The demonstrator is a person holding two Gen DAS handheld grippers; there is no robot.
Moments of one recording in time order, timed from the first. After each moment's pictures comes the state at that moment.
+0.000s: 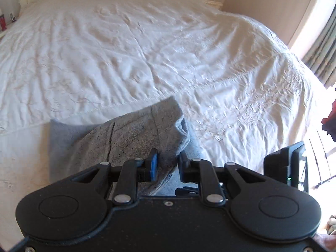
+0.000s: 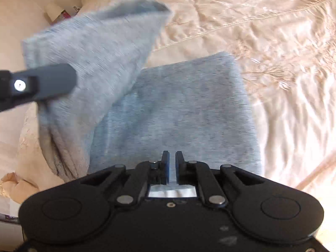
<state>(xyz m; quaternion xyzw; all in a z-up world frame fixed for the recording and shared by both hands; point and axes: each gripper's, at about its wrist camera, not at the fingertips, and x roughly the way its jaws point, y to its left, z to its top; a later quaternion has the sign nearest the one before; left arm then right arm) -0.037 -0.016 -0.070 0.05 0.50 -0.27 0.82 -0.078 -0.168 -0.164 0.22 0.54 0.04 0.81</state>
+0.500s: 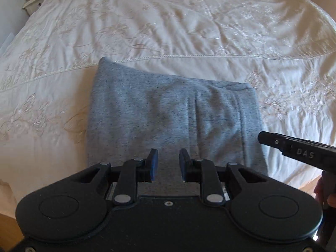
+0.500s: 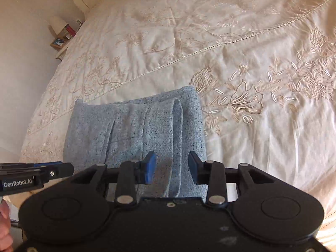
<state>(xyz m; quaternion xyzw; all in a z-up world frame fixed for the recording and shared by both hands) -0.024 0.039 -0.106 0.05 0.58 -0.07 0.81 -0.058 -0.225 -0.168 0.23 0.50 0.07 0.83</state>
